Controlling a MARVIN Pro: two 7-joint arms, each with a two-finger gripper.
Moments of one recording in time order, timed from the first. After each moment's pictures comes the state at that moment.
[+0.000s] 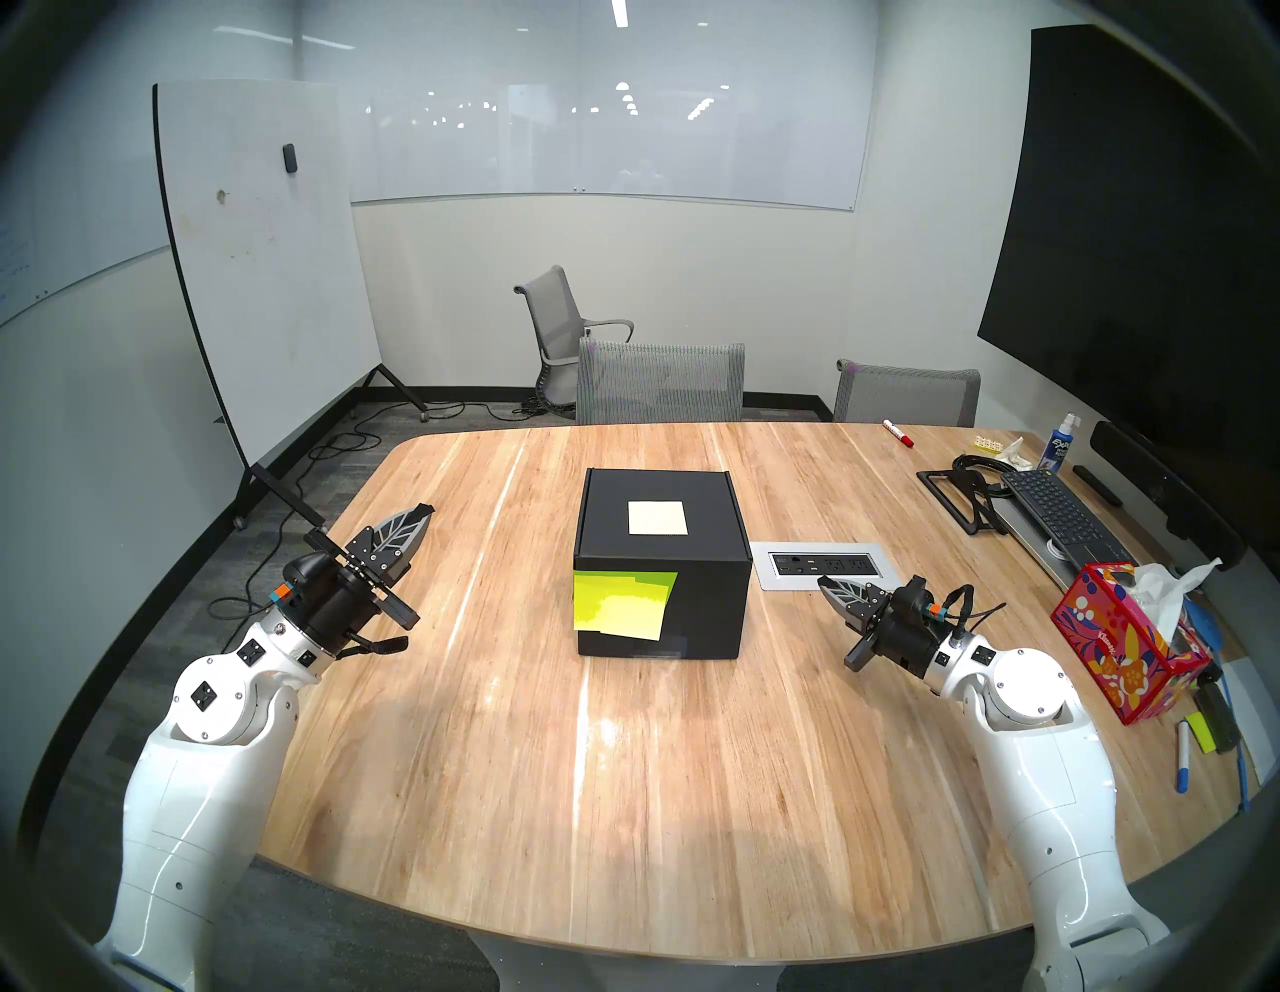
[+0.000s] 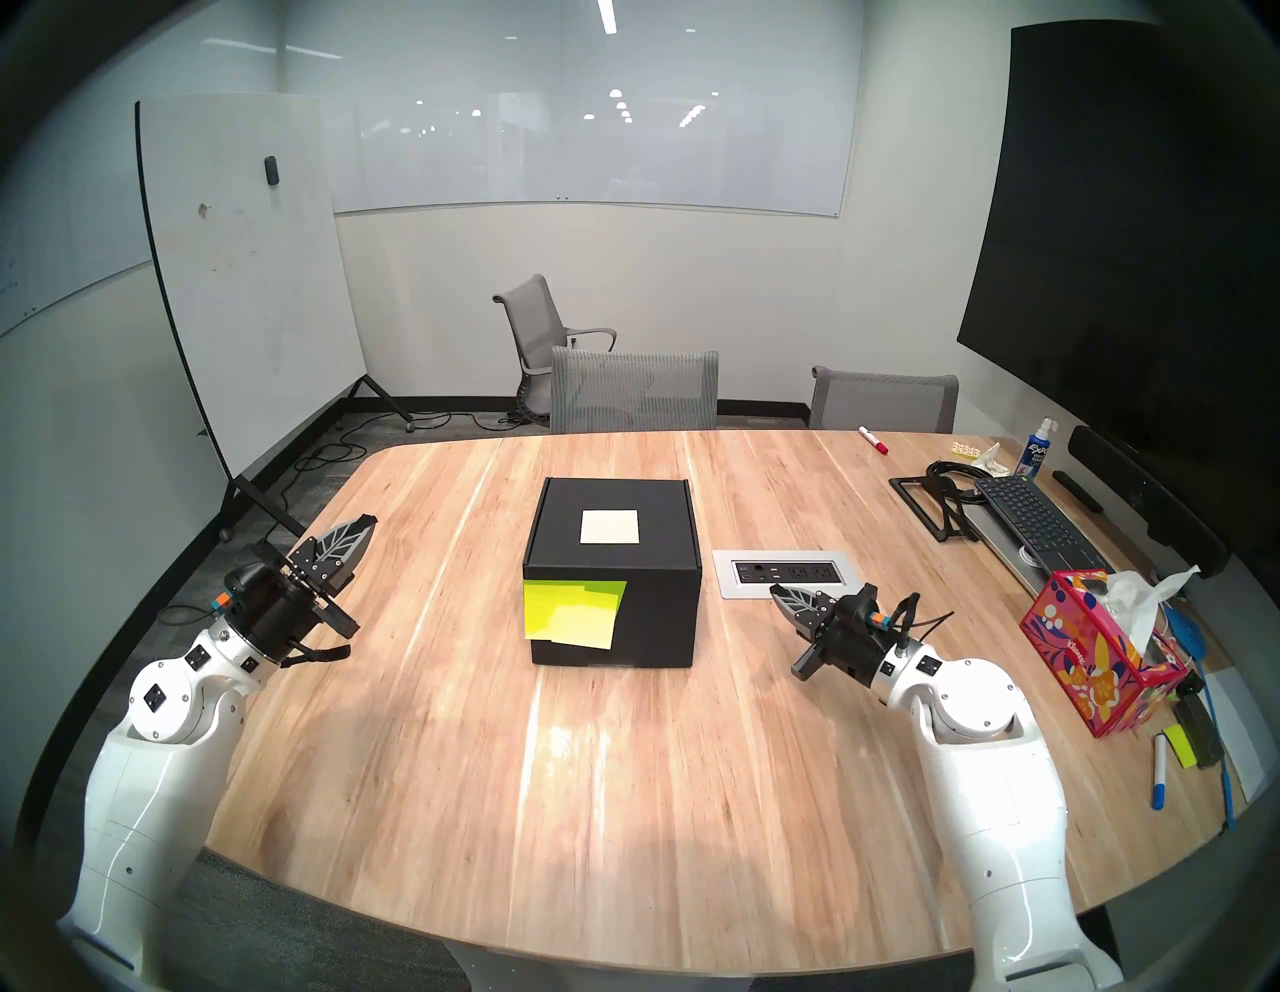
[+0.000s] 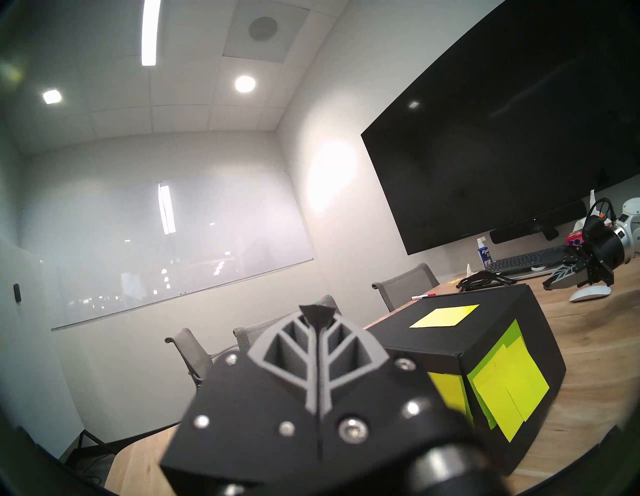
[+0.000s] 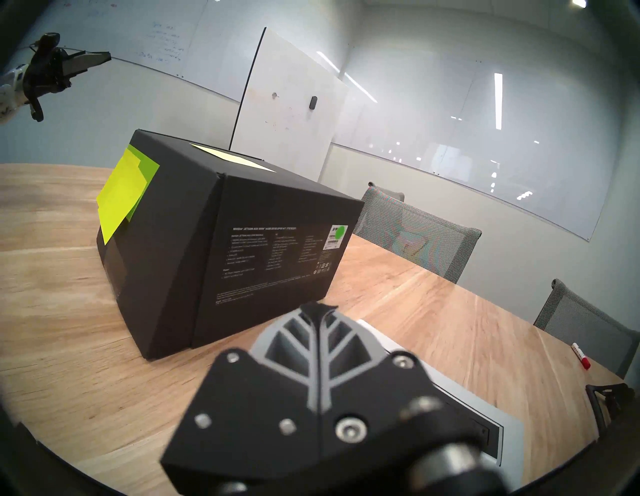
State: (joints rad) left arm 1.69 -1.06 -1.74 -1.61 -0.45 -0.46 -0.67; right arm -1.50 -1.20 1.73 -1.39 0.05 -0.27 0.82
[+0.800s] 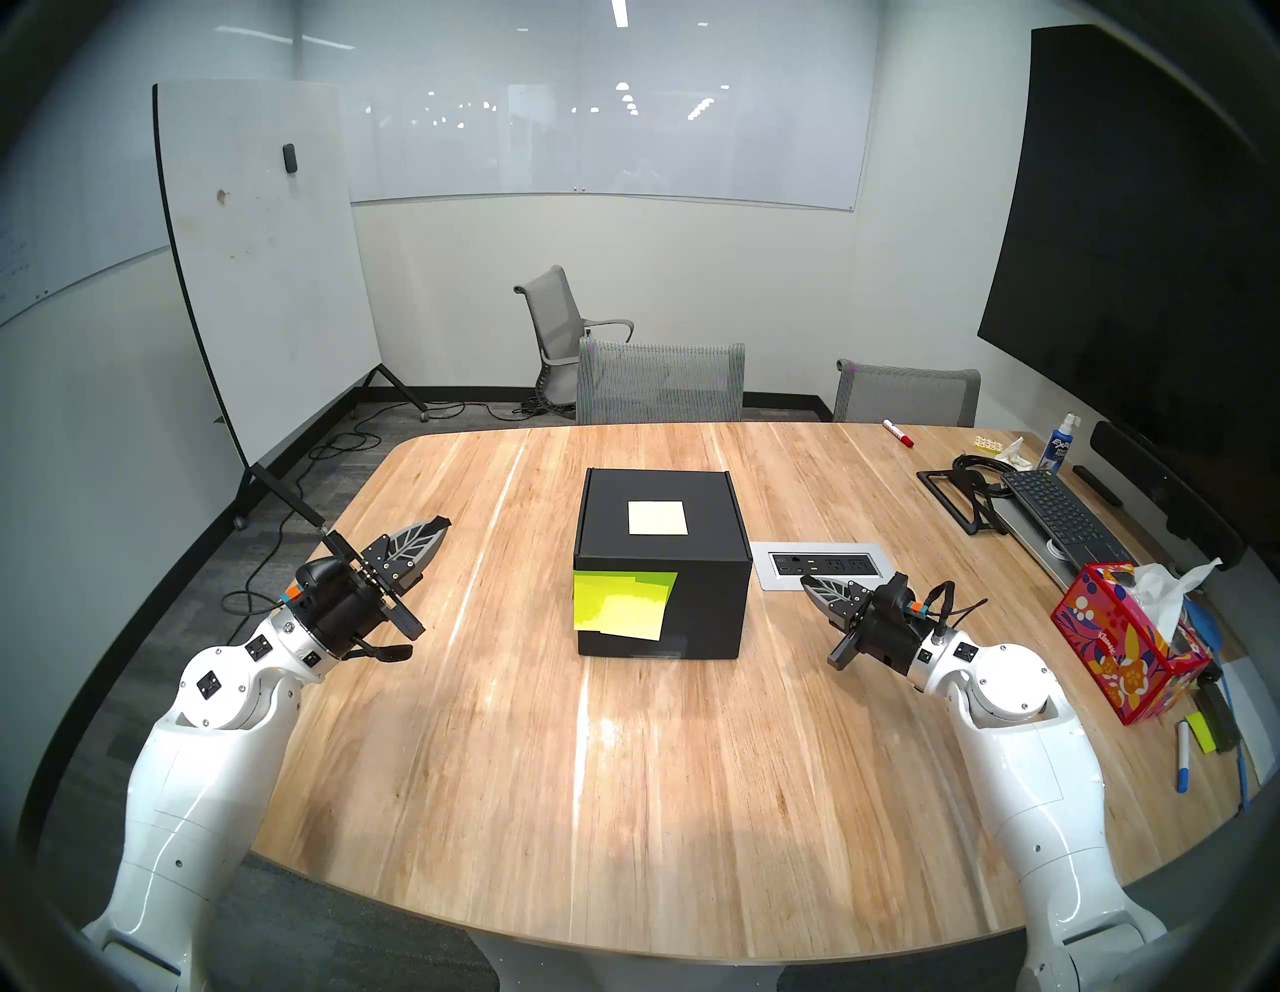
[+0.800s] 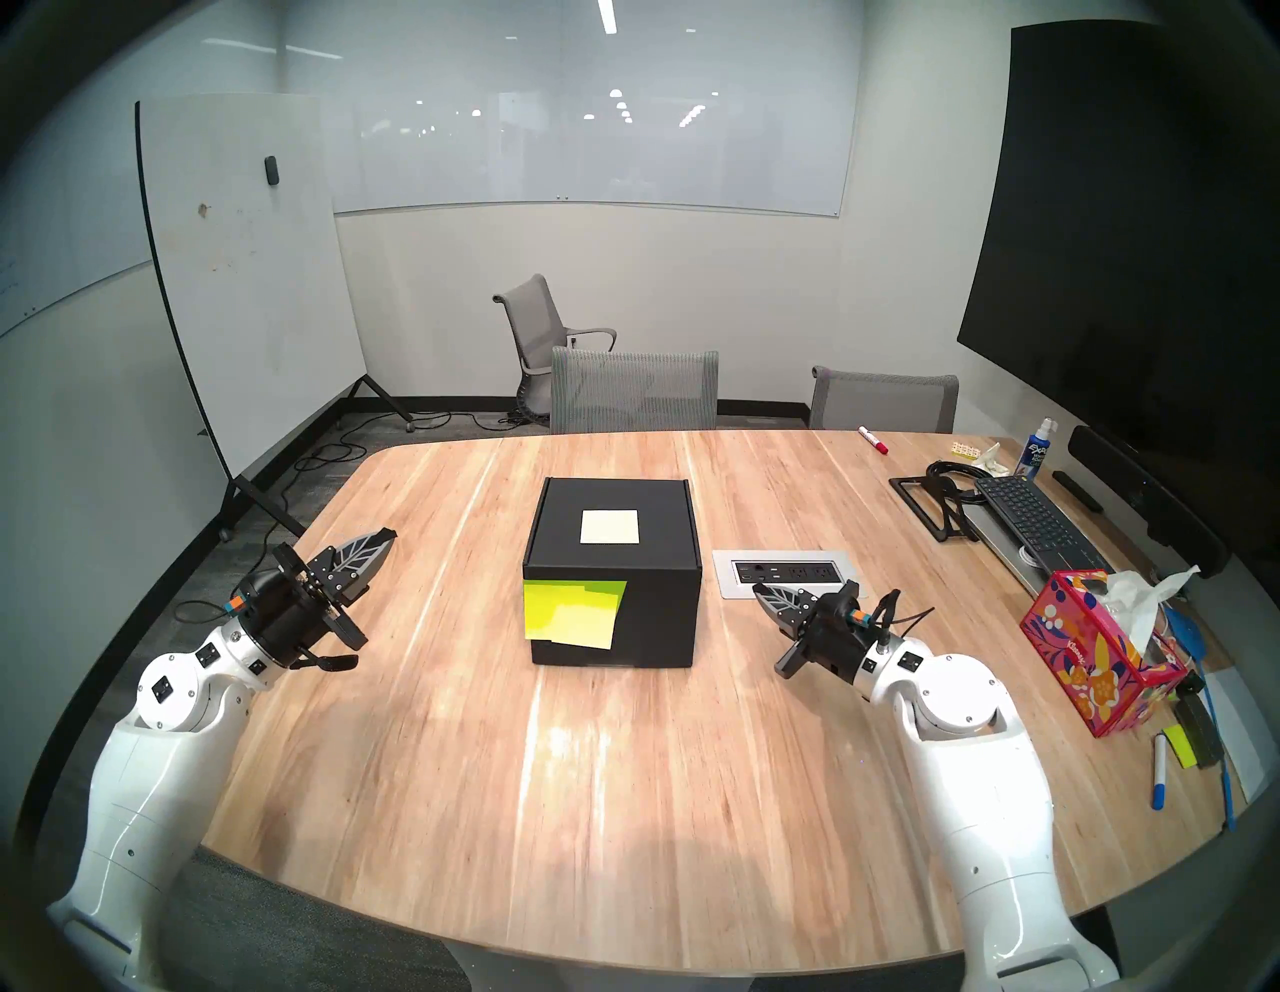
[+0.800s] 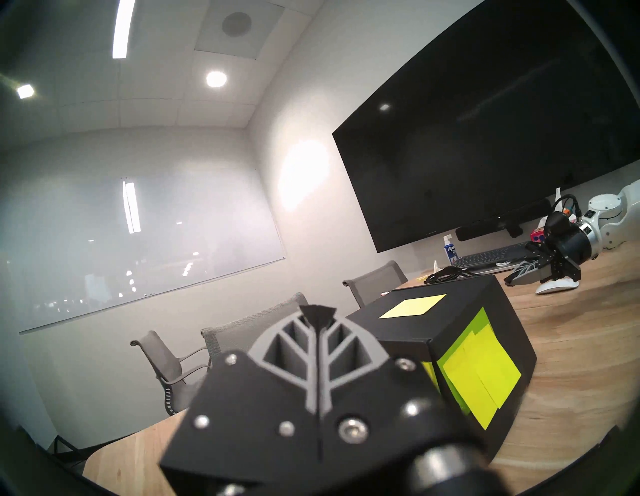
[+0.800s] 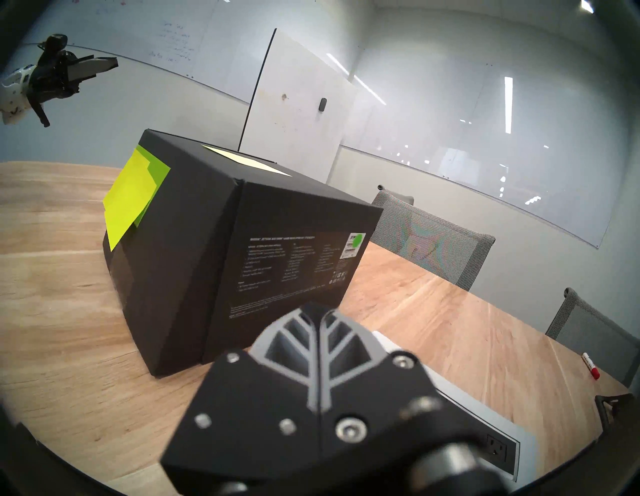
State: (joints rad) left arm 1.64 -1.05 -1.69 -1.54 -0.49 -0.49 -0.79; right arm -1.48 -1.21 1.69 -1.38 0.03 -0.27 0.81
